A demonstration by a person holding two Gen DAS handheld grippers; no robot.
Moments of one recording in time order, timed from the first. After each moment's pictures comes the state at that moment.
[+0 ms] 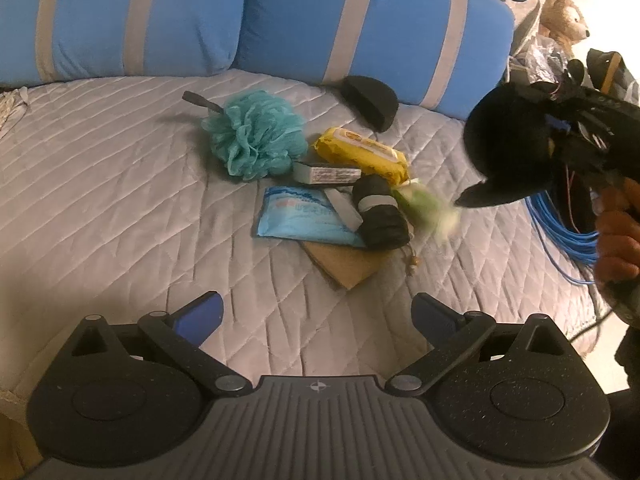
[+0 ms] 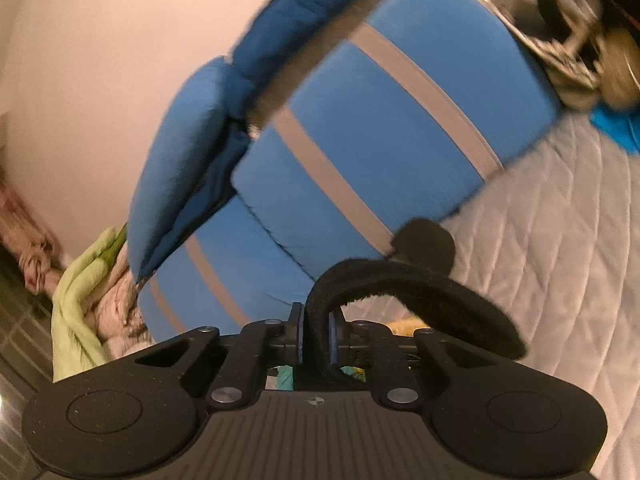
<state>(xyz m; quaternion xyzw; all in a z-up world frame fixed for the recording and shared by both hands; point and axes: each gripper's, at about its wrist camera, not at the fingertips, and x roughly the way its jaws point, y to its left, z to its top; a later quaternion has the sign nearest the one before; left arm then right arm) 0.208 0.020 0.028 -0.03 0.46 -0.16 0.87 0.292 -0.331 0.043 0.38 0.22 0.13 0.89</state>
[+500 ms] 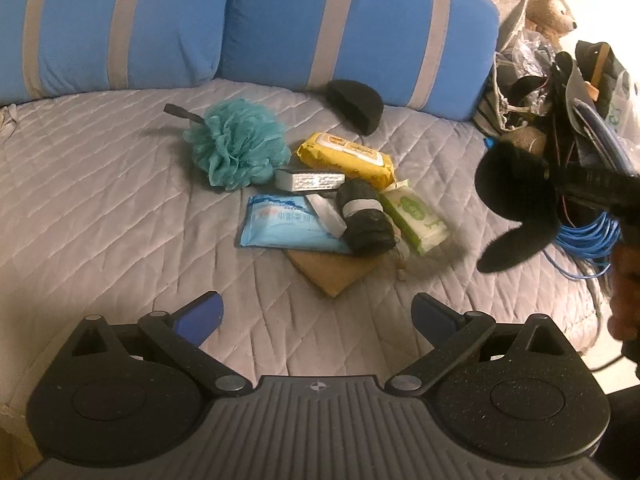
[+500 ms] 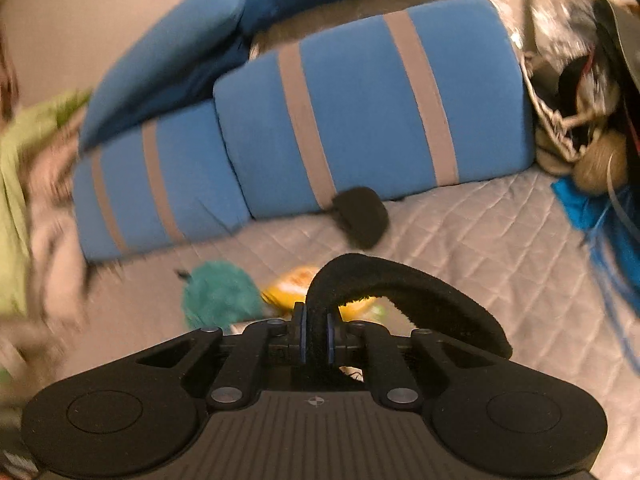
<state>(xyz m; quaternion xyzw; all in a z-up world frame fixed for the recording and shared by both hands) 0.209 0.005 0.027 -0.02 0.45 -0.17 0.88 0.258 -0.296 0.042 0.13 0.33 0.07 0.93</state>
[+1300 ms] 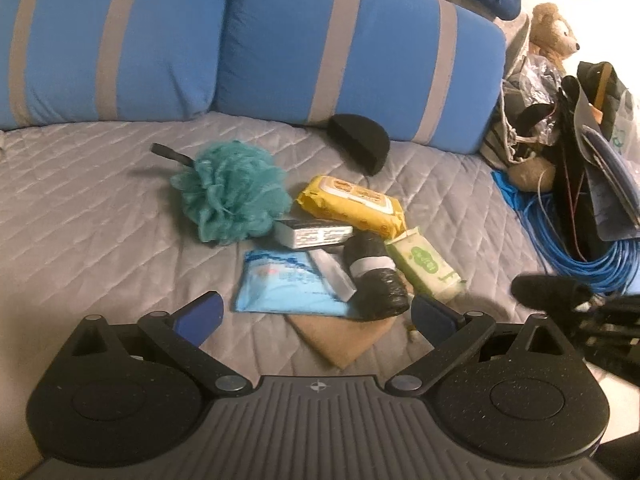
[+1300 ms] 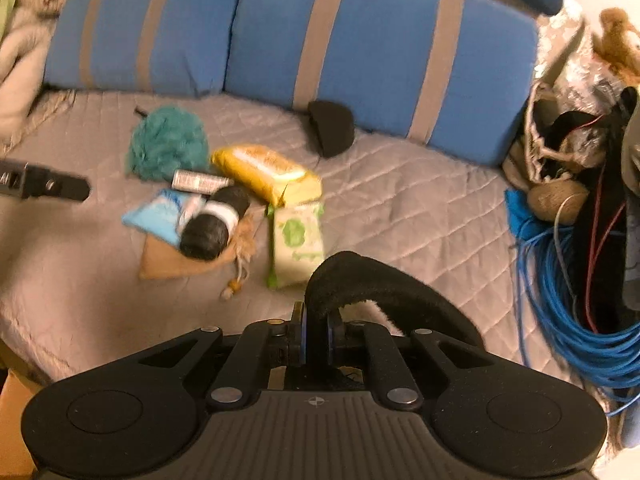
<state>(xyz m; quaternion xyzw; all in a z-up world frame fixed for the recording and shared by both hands) 0.254 -0.005 0.018 -0.03 0.41 -0.18 0.89 0.224 -0.261 0.013 -0.06 0.44 0.05 0.89</state>
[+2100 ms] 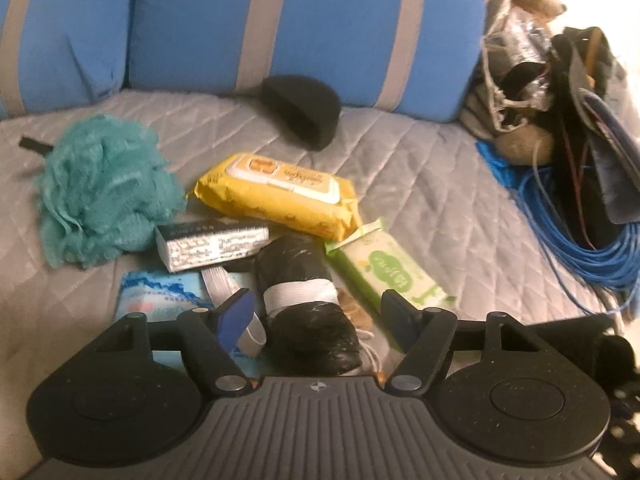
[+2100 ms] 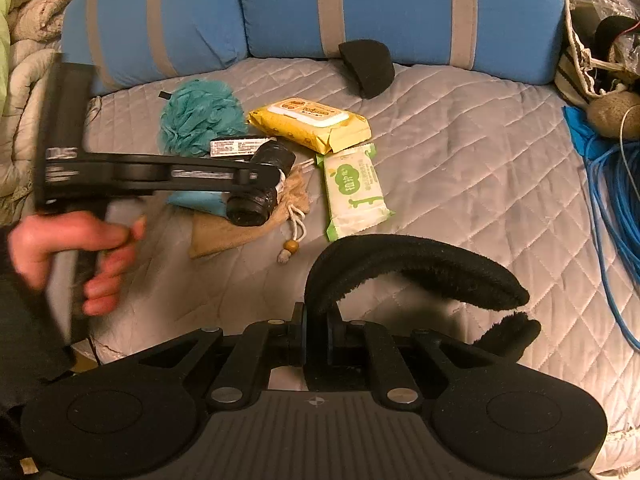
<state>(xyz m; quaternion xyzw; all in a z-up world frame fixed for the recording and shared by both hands) 0.313 -0.091 -0.050 -0.02 0.43 -0.22 0.87 0.234 -0.275 -0.001 0.04 0.50 0.10 0.86</state>
